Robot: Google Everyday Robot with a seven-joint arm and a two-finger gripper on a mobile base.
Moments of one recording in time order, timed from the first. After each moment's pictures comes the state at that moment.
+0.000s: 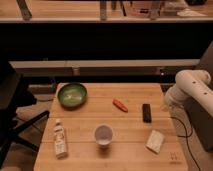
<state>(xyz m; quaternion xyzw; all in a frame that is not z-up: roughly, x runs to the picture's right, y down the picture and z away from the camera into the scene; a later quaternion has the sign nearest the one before) 0.332 0.101 0.781 -0.29 -0.02 0.17 0.94</state>
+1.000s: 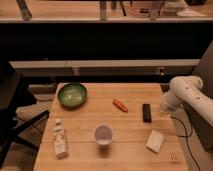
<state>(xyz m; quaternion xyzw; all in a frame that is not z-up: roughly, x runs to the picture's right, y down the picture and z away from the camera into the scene) 0.313 0.134 0.806 -0.31 -0.02 0.16 0.94</state>
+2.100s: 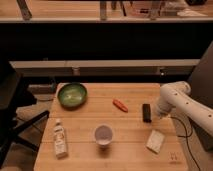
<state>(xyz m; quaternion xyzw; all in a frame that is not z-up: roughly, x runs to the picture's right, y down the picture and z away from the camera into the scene) 0.287 0.160 0.827 -0.31 -0.01 0.11 0.94</state>
